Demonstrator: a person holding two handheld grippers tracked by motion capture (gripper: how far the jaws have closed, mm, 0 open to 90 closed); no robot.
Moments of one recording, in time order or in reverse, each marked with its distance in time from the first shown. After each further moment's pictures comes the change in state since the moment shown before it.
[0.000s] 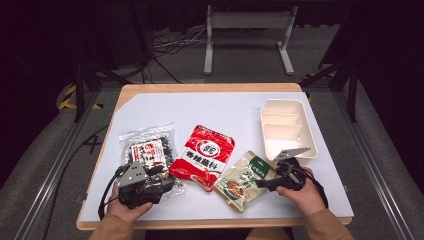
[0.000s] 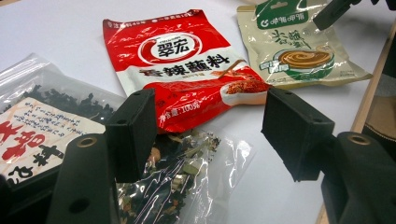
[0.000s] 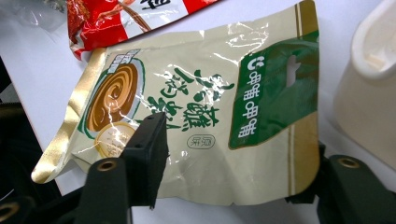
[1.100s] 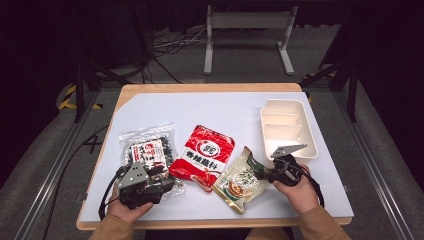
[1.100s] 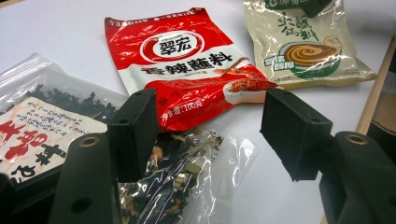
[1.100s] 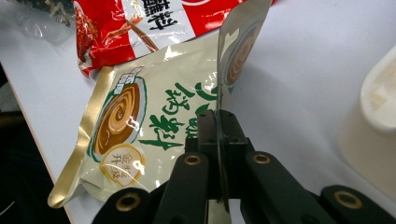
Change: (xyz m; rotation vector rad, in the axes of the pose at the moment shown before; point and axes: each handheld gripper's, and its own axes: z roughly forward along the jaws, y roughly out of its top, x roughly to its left) left arm -0.001 -0.001 0.002 0.007 0.012 0.013; right arm 0.011 0.015 -0.001 -0.013 -0.024 -0.029
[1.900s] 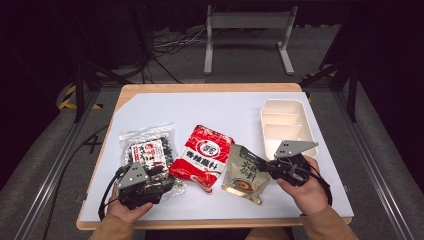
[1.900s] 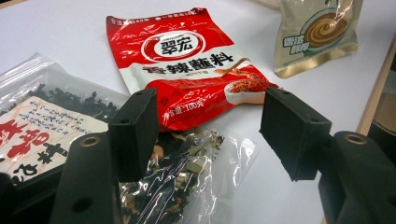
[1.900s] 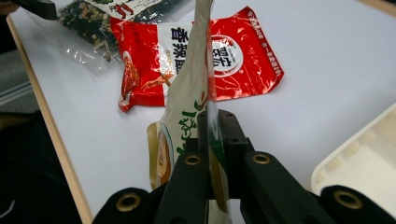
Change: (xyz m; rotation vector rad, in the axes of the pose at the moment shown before) left arm 0.000 0.000 -0.001 -0.001 0.006 -0.002; right arm 0.043 0.032 -0.049 -0.122 -0.081 -0.272
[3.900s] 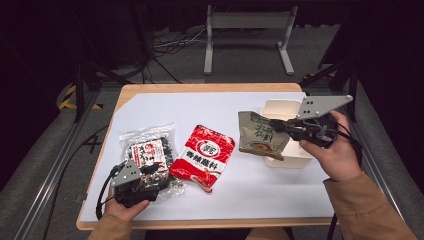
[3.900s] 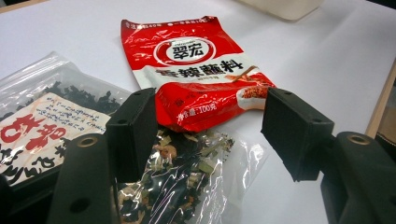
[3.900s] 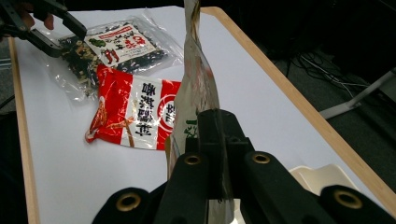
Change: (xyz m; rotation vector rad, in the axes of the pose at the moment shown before) left arm 0.009 -0.004 -0.005 -0.038 0.013 -0.045; right arm -0.044 0.085 -0.071 -0.076 -0.044 -0.257
